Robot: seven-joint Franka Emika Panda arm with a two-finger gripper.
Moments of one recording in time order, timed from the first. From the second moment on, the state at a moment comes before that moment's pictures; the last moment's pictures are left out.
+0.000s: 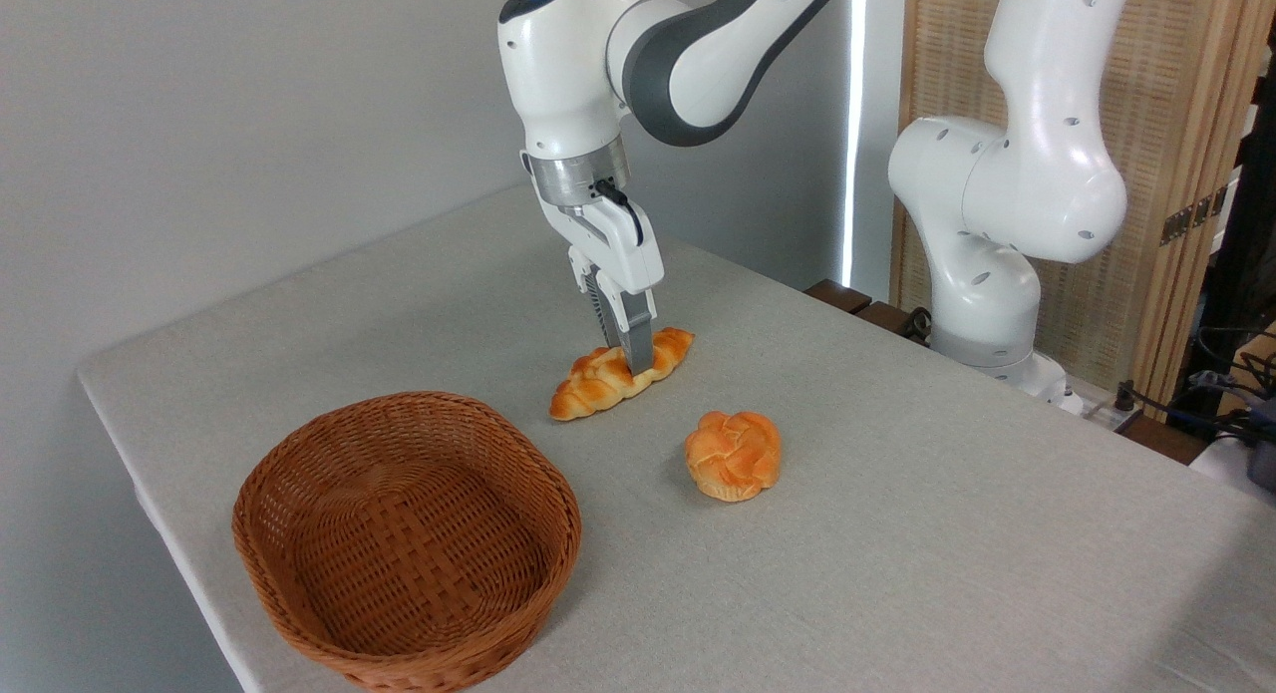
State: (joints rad) arm -0.09 -0.35 -0.36 -2.45 -0.15 2.03 0.63
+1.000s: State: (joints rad) arm -0.08 -0.31 -0.32 -2.14 -0.21 1.95 0.63
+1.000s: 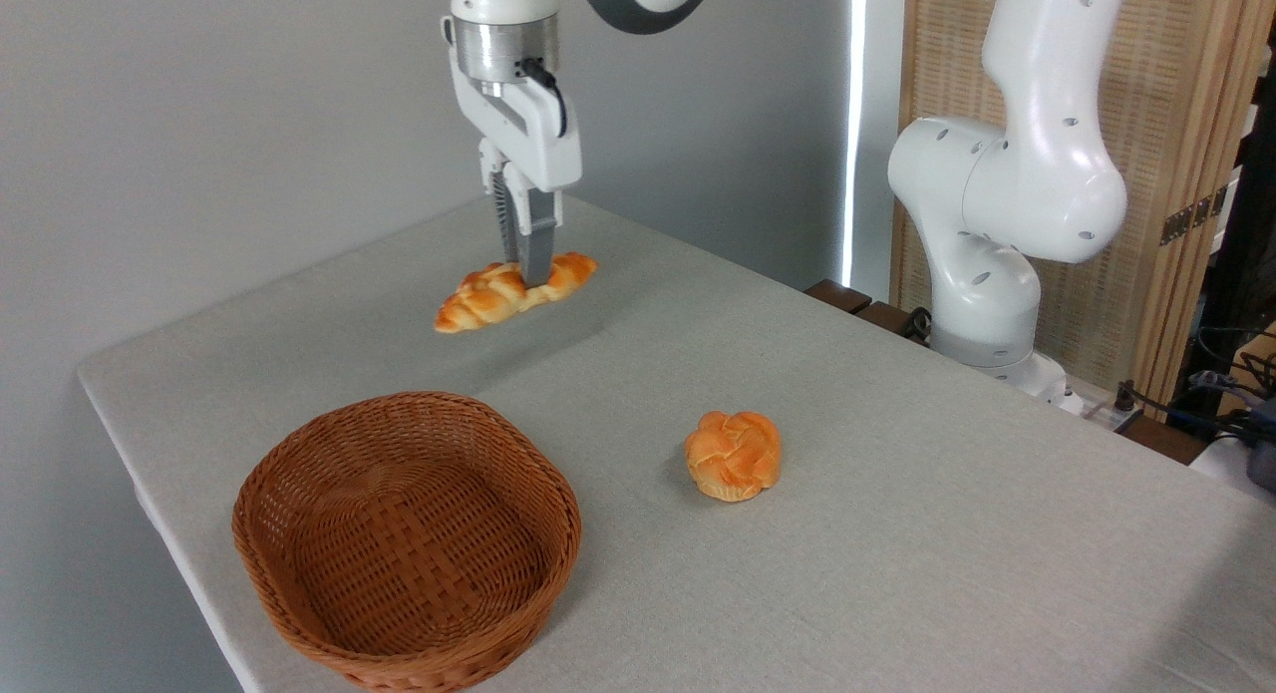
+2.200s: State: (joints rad) arm -0.07 0.27 -0.17 -1.64 -0.11 2.00 0.64
